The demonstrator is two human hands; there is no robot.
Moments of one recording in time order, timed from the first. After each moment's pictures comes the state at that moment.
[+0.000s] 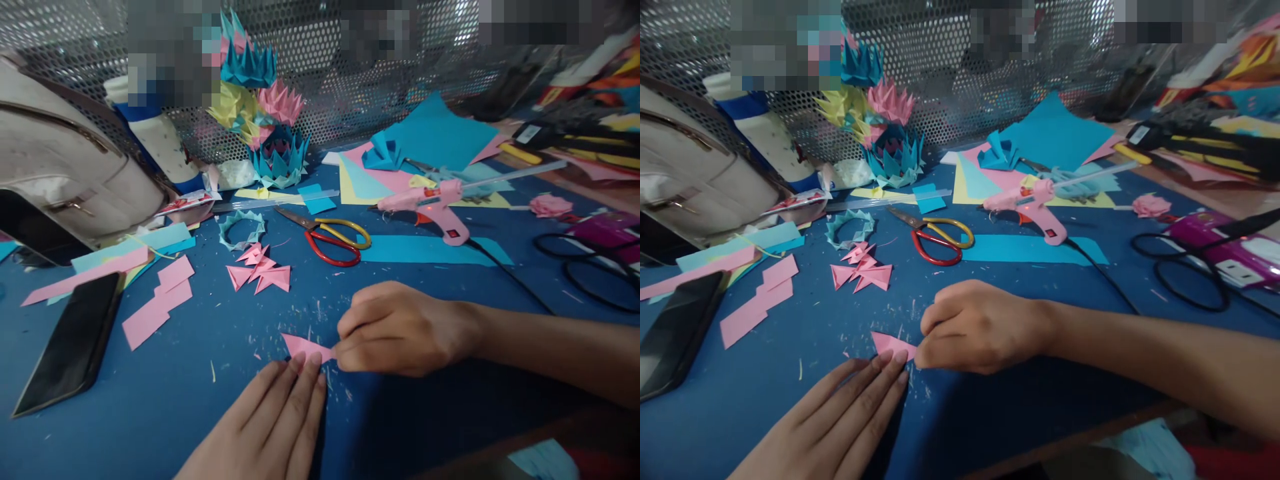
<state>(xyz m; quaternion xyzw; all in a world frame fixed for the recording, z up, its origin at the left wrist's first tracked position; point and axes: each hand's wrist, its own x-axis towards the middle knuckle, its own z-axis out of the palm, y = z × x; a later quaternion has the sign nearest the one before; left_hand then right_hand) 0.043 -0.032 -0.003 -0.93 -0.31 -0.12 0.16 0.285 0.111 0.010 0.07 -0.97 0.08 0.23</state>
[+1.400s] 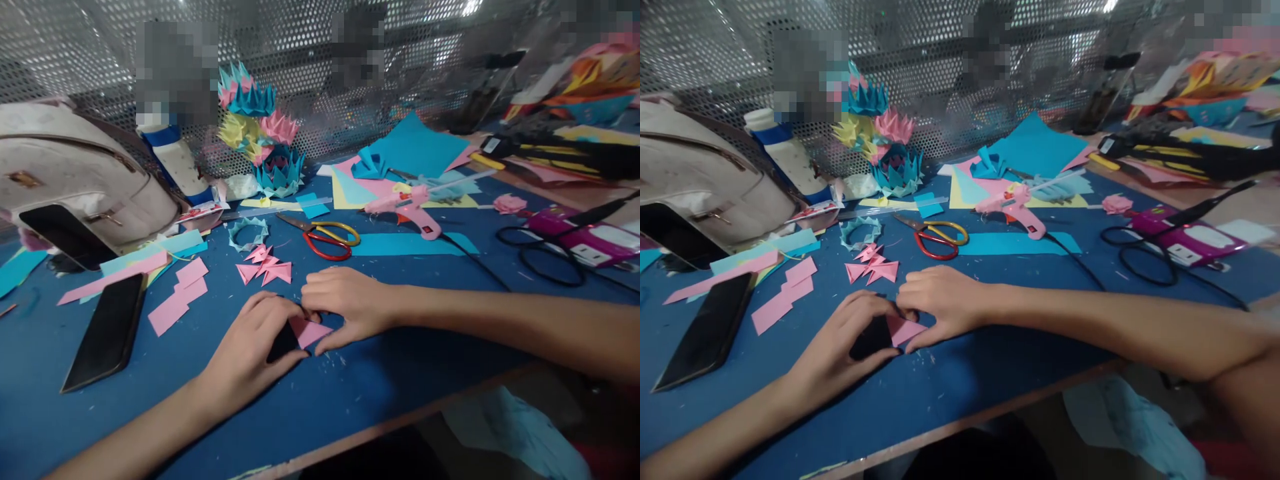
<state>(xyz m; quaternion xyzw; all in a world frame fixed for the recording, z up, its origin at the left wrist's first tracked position) 0.026 0.010 0.003 -0.87 -0.38 -0.27 -0.16 0.247 0.112 -0.002 -0.06 -0.97 0.18 0.15</state>
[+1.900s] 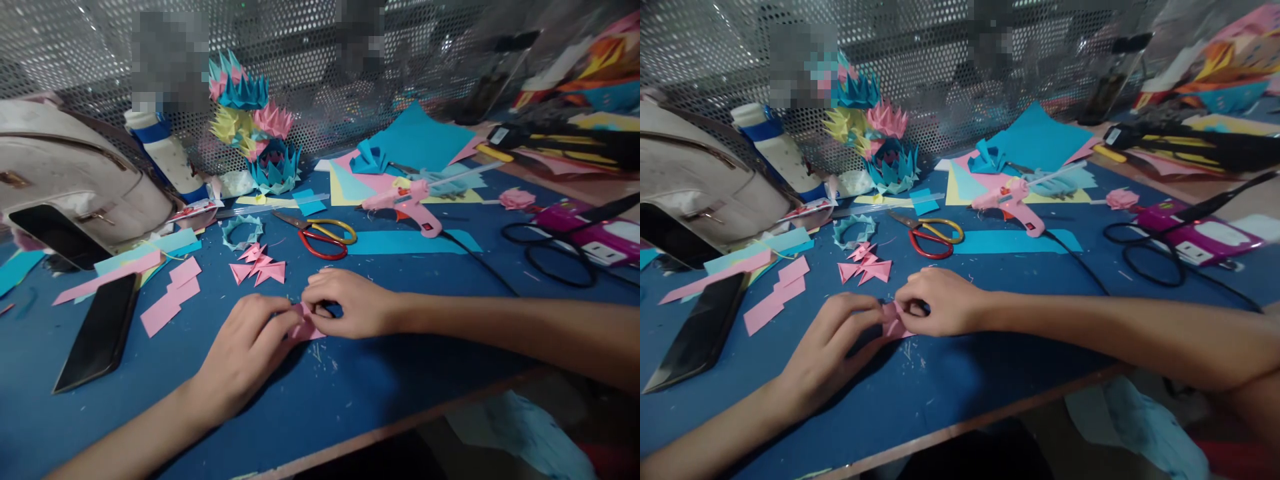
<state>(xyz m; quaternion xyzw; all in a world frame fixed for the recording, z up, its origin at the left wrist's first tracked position) 0.033 0.007 0.000 -0.89 -0.38 -0.27 -0.02 0.252 0.101 -0.001 -0.17 -0.93 0.28 0.18</state>
